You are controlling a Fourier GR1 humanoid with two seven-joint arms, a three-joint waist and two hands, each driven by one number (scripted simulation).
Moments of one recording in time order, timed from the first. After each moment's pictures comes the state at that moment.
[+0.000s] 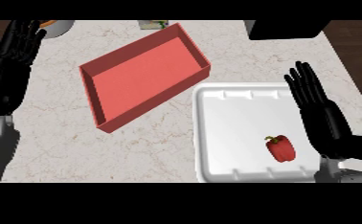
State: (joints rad) left arm -0.31 0.51 0.01 -1.63 0.23 0.14 0.09; right arm -0.05 -0.27 0.06 -1.69 -0.29 0.00 -0.07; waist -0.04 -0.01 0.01
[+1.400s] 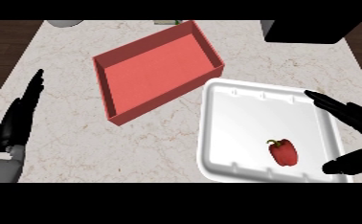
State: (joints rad) left arm -0.10 0.52 -0.05 -1.35 -0.01 0.24 0.08; right arm -0.13 -0.76 0.16 -1.35 0.15 0.35 -0.94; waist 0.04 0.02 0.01
